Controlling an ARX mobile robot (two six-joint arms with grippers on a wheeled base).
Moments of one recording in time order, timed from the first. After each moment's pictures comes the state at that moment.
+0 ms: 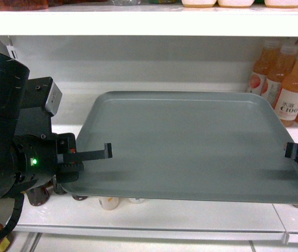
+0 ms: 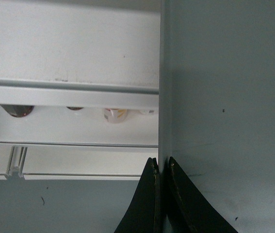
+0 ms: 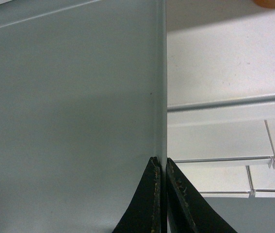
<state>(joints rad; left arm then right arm) -0.34 1.74 0.67 0.42 -0.22 -0.31 0.07 1.75 0.58 0.63 -0.14 0.26</state>
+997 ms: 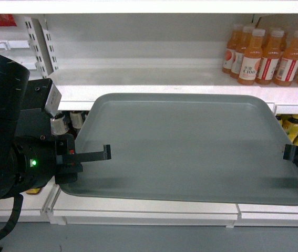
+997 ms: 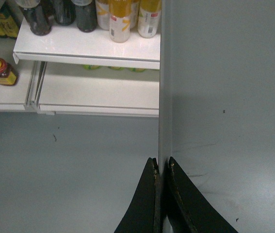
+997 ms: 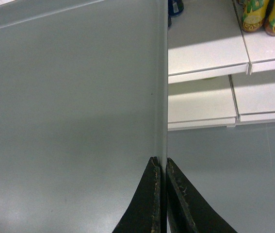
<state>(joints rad) -0.34 1.74 0.66 0.42 -0.23 -0.30 0.07 1.76 0.58 0.63 -0.15 0.26</state>
